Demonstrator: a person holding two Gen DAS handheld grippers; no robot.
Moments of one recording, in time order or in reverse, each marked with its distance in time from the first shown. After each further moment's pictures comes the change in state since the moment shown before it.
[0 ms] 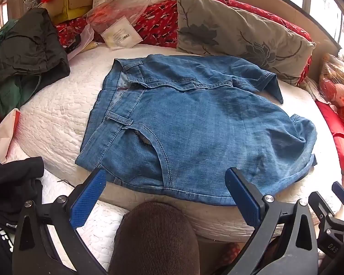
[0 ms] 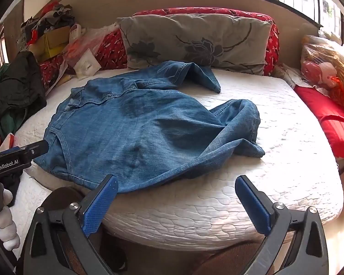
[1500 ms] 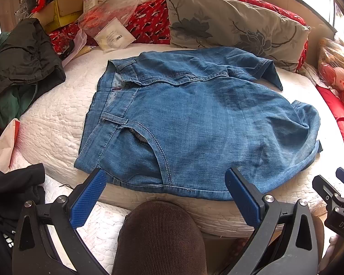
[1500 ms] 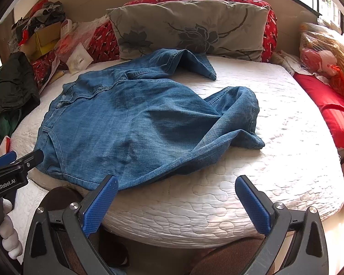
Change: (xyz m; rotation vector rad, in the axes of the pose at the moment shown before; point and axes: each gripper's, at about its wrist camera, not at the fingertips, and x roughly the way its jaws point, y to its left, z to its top) left arm 0.007 -0.013 -0.002 0.082 0.016 0.026; right arm 0.017 -0.010 0.006 0.032 0.069 -0.010
